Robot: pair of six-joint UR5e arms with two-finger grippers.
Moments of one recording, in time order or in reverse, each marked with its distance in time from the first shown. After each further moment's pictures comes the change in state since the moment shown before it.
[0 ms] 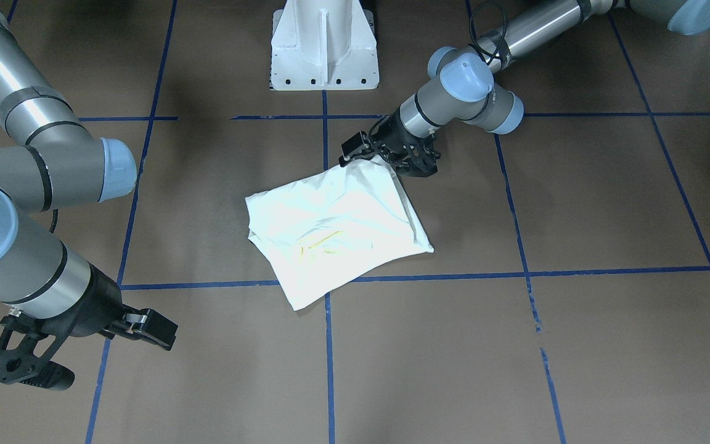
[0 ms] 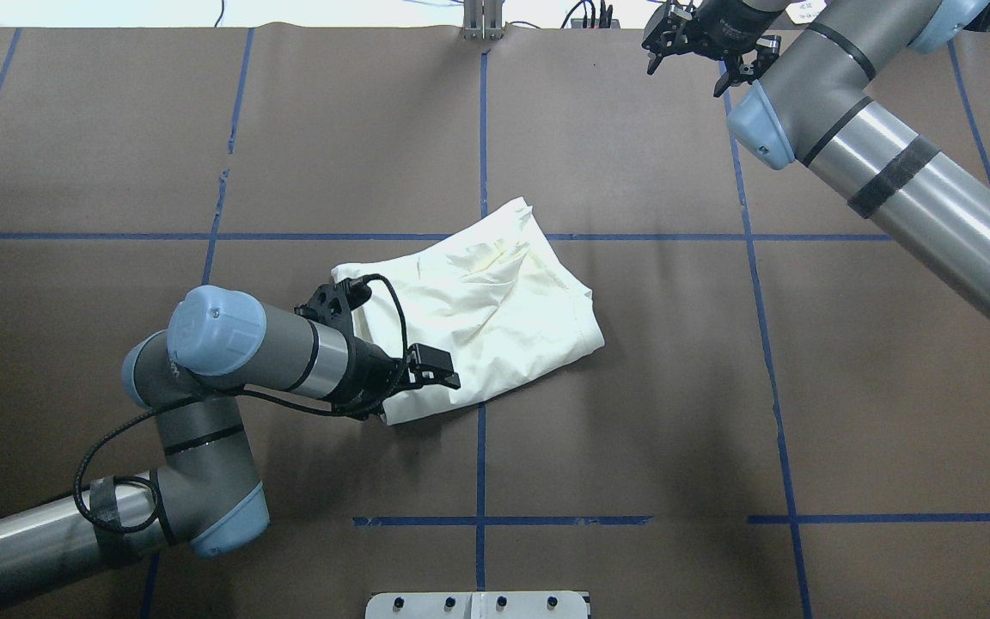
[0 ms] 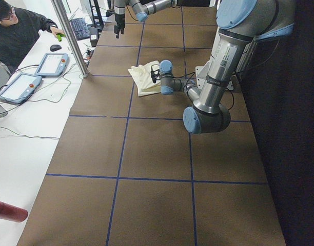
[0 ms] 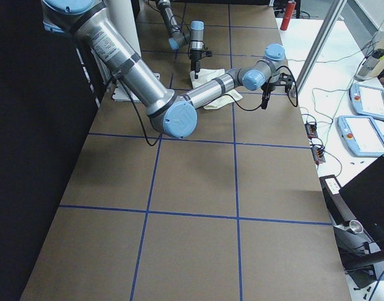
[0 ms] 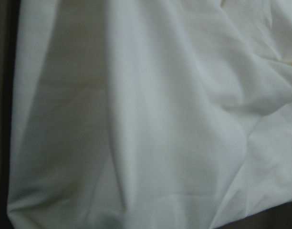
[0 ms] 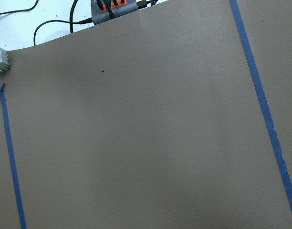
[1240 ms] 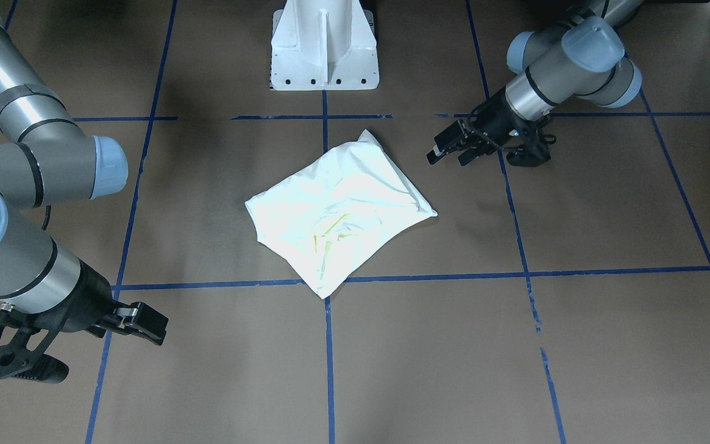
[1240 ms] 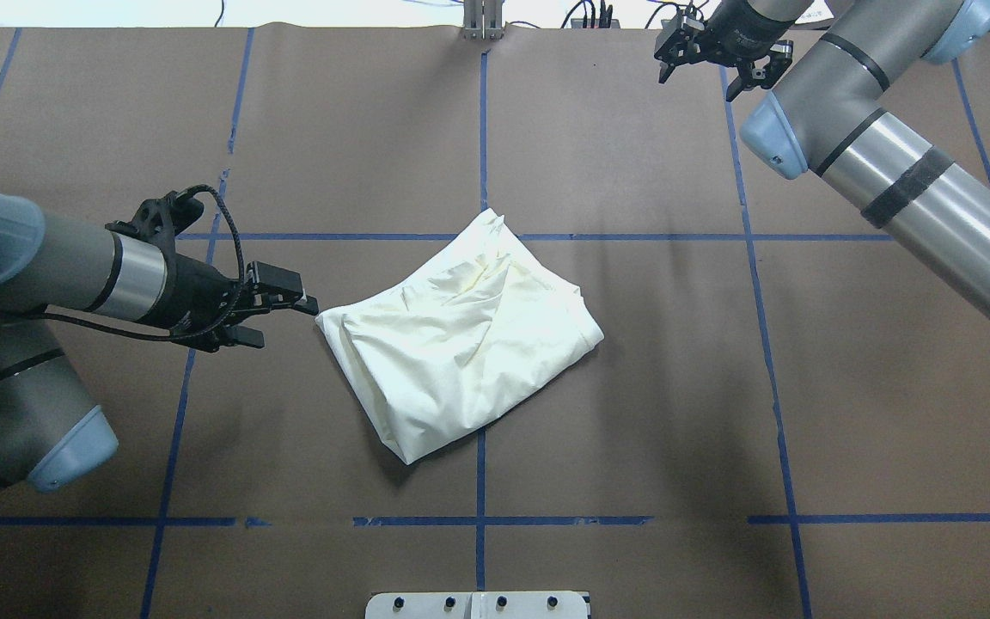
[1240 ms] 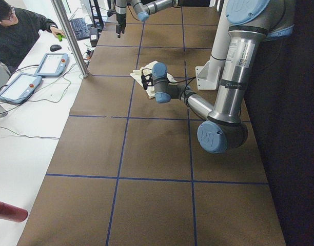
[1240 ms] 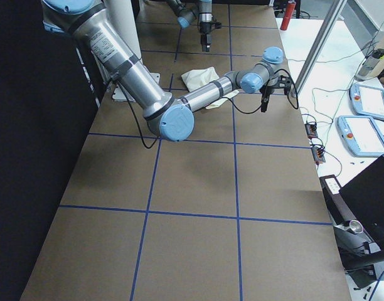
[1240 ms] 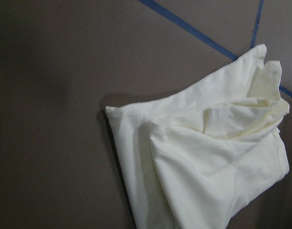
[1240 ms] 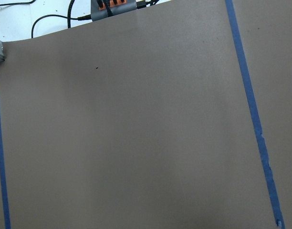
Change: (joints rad) left arm -0.265 0.202 -0.204 0.118 -0.141 0.093; right arm 0.002 -0.036 0.028 0.002 -0.009 -0.065
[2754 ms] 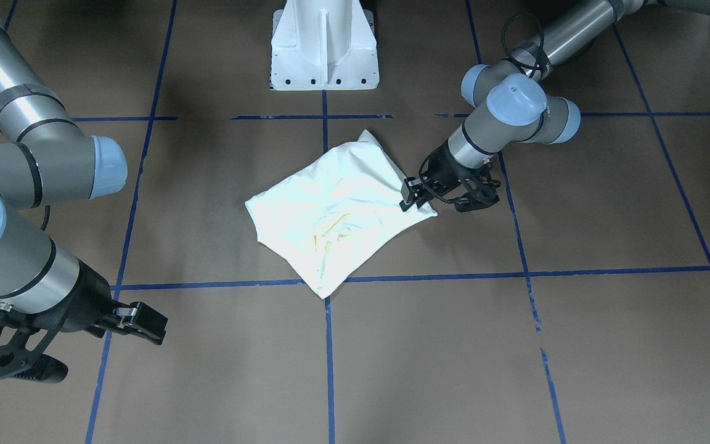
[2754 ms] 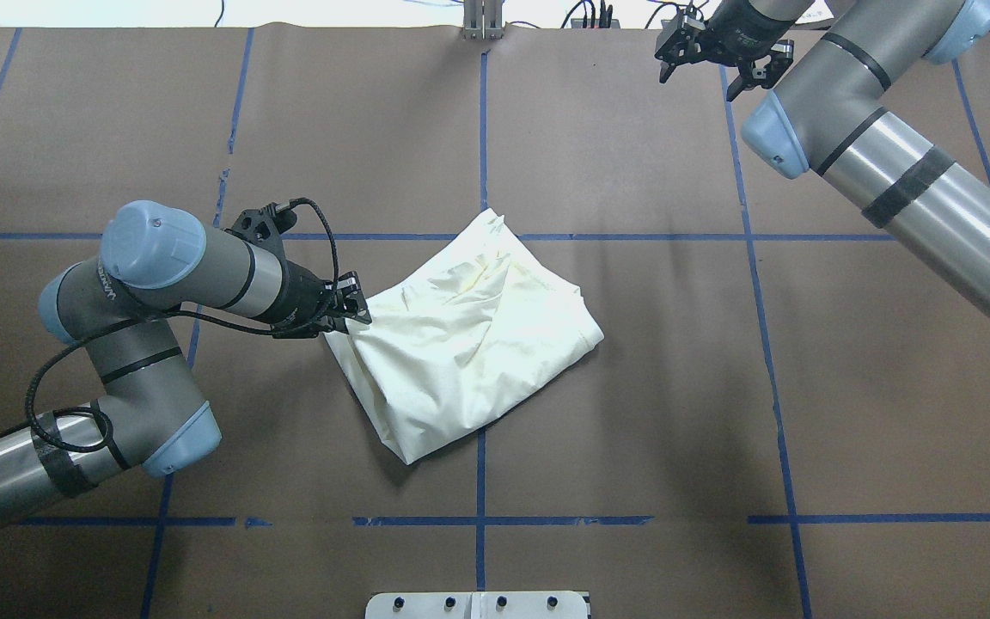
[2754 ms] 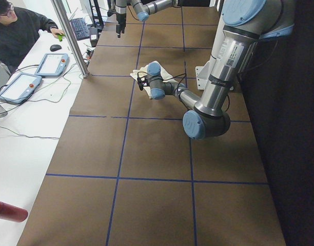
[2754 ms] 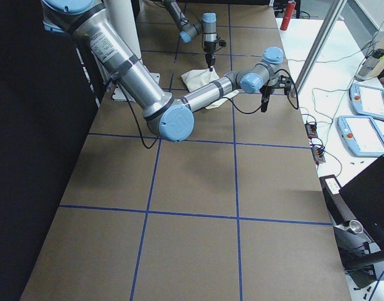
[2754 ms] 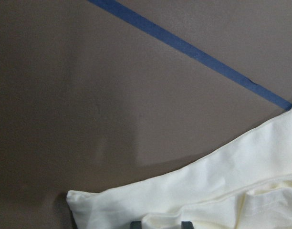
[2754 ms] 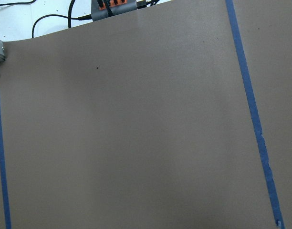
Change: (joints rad) left arm 0.086 -0.160 0.208 0.047 0.108 -0.001; right arm 0.002 -0.001 0.000 0.000 0.004 -0.001
